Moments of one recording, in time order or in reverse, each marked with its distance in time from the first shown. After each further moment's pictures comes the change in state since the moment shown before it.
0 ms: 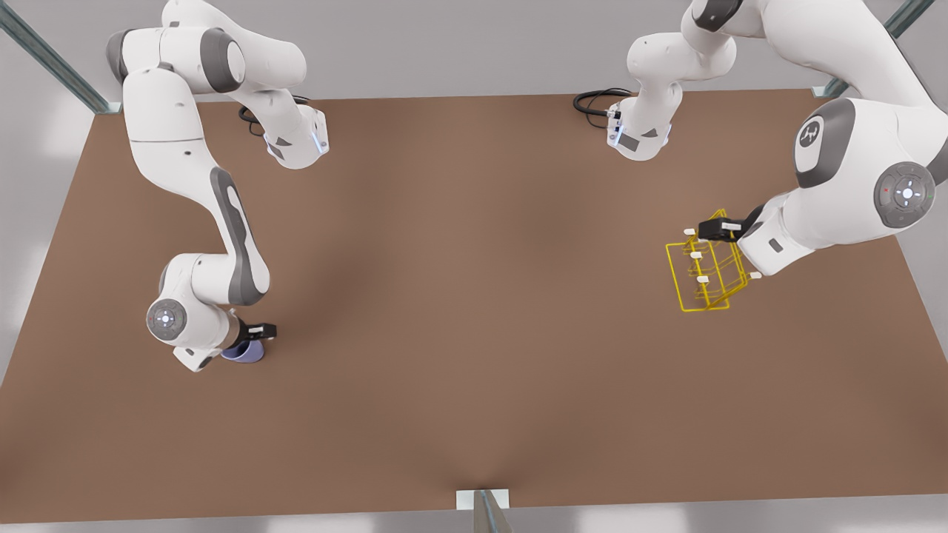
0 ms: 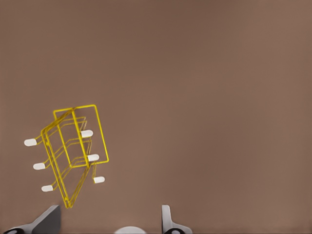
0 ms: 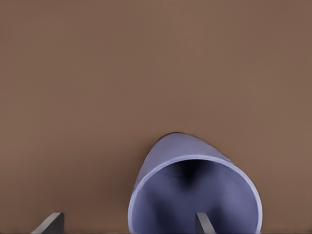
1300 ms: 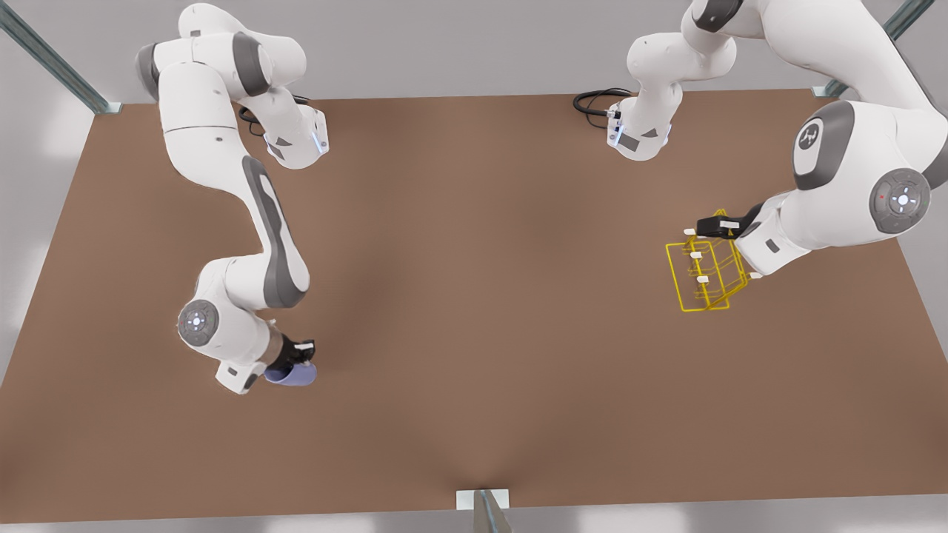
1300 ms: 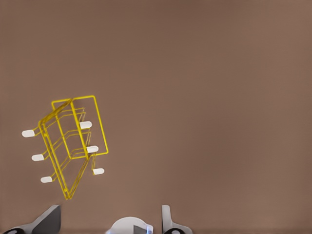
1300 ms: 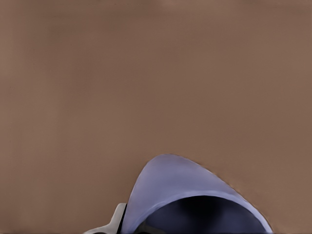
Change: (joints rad) left arm 0.001 0.005 0.003 -0.001 -0.003 -0.034 -0.004; right arm 0.228 0.058 -0.025 0.313 0.277 -0.081 -0.085
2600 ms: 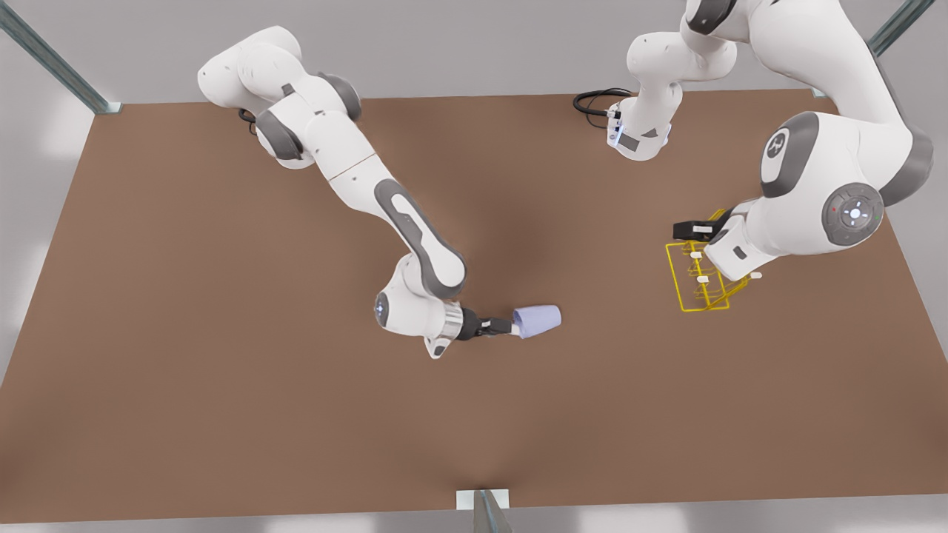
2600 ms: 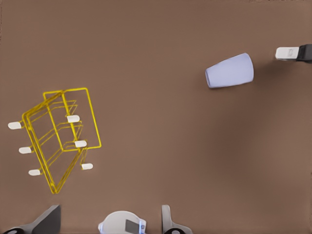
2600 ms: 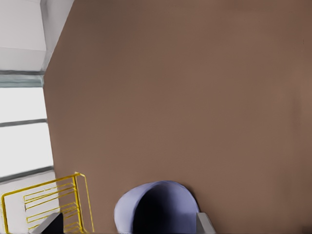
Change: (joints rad) left arm -0.066 0.023 0.001 -0.002 0.002 -0.011 -0.097; right arm 0.374 0.421 0.016 0.309 0.952 0.255 0.080
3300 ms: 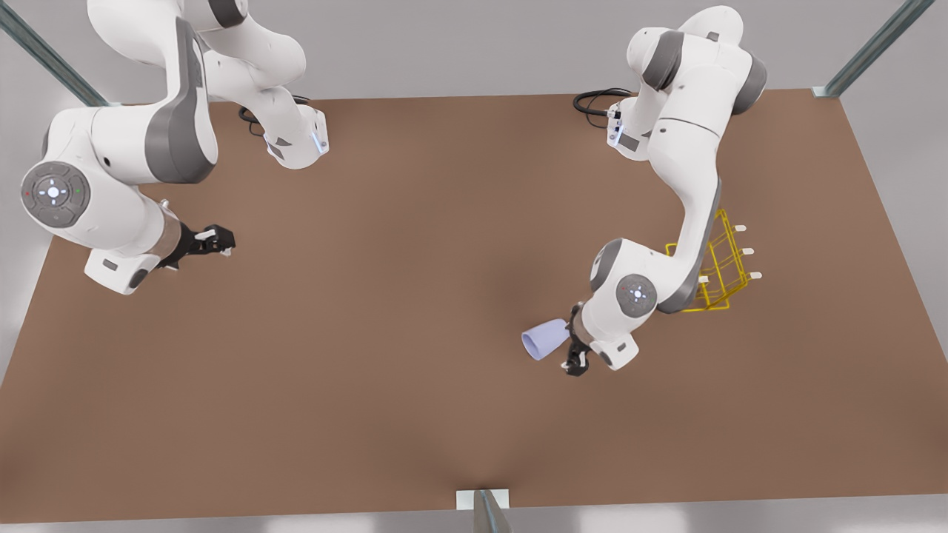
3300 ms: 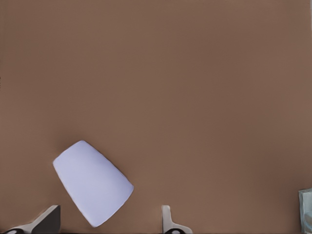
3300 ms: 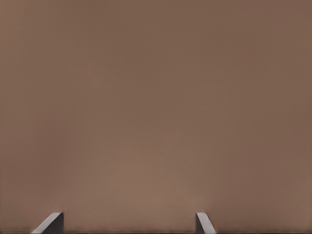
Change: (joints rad) left arm -0.248 0.360 0.000 -0.222 -0.009 1.055 -1.707; right arm -0.367 -0.798 -0.131 -0.178 -1.289 -1.001 -0.069
